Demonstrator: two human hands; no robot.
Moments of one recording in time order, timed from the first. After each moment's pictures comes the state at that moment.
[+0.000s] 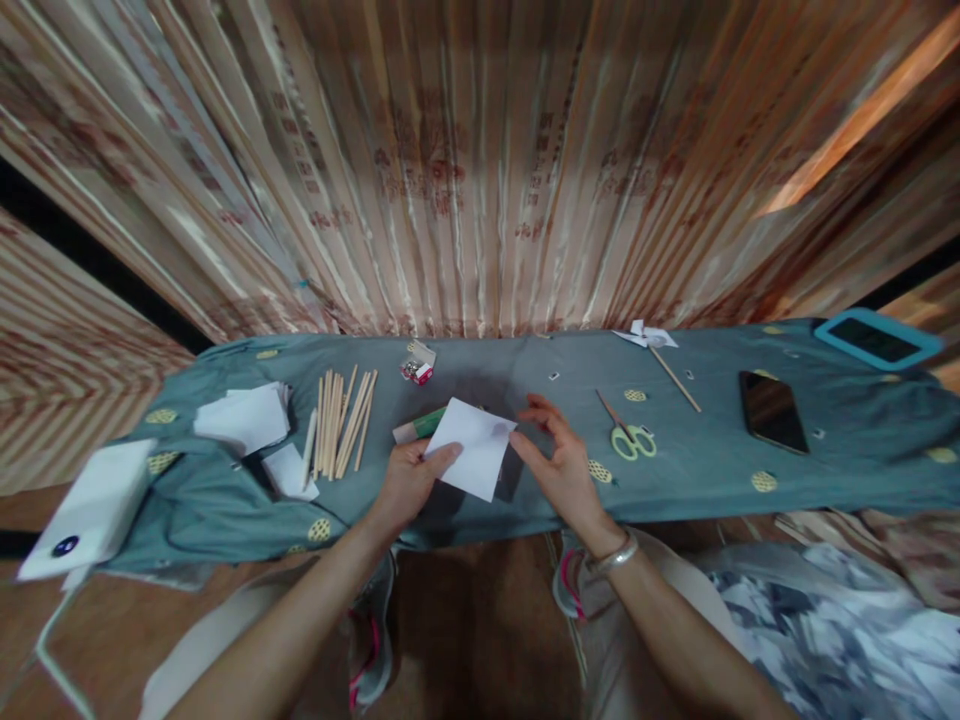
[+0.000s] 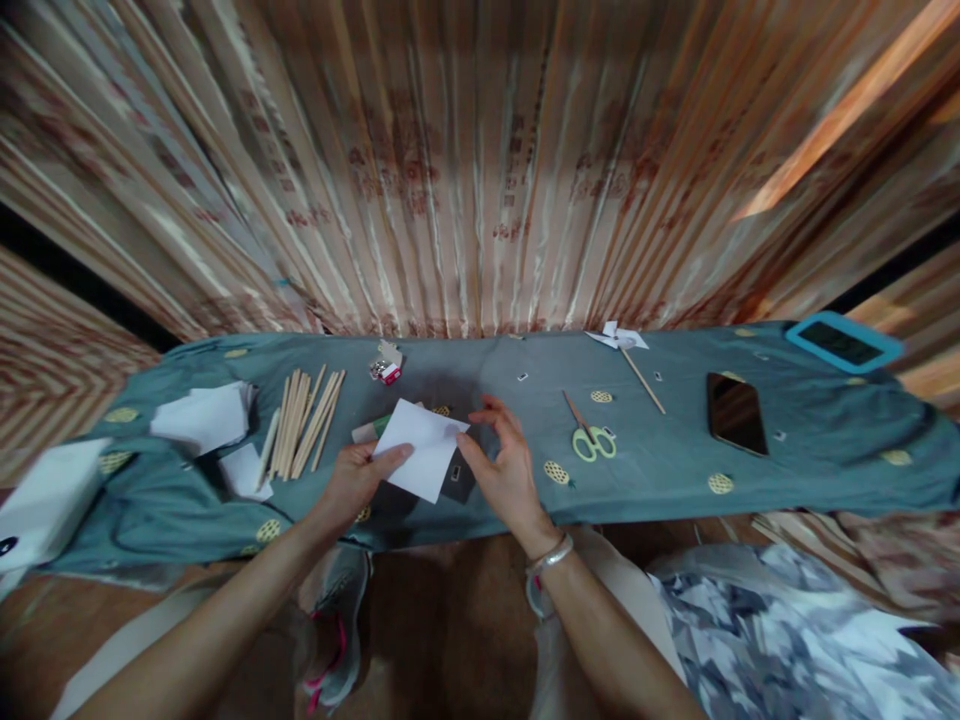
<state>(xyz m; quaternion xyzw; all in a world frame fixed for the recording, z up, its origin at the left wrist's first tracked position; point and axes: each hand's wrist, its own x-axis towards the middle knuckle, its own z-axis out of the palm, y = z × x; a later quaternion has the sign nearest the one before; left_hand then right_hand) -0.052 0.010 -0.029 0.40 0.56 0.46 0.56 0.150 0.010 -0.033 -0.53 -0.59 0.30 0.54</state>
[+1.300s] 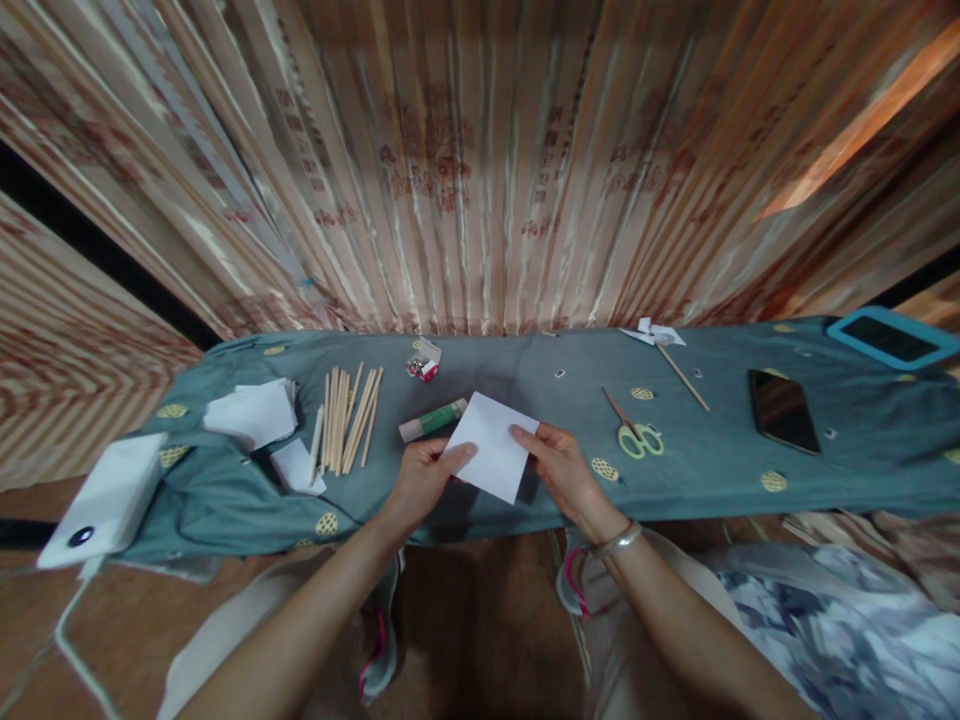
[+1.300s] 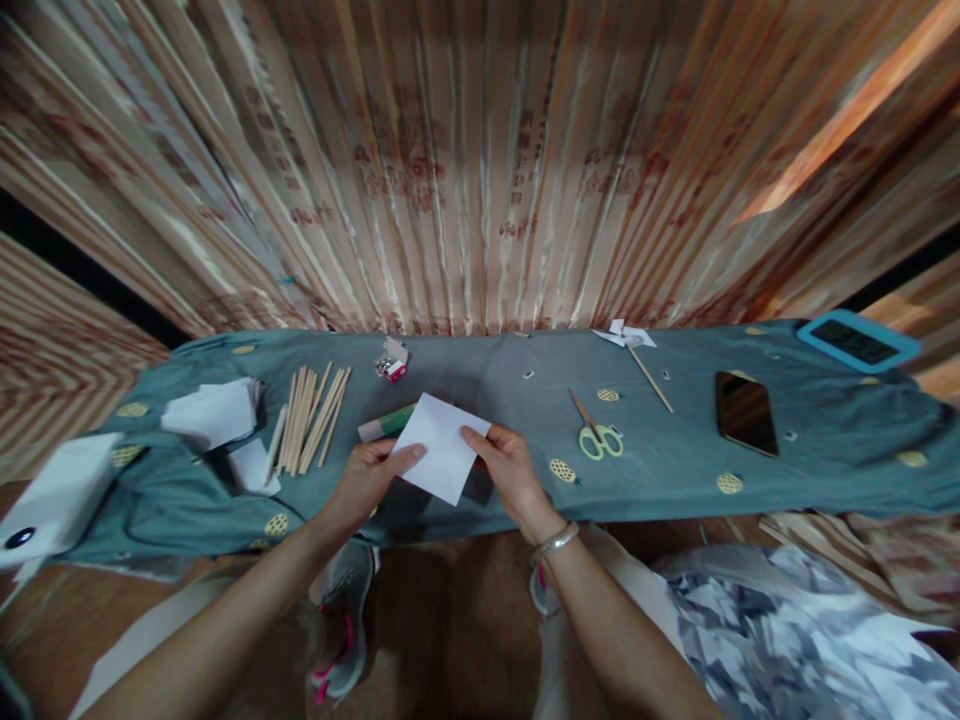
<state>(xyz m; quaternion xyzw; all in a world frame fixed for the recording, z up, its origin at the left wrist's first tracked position) -0.044 0.005 -0.024 0.42 0.53 0.45 0.58 0.136 0.013 -0.029 -0.46 -0.32 0.65 0.52</state>
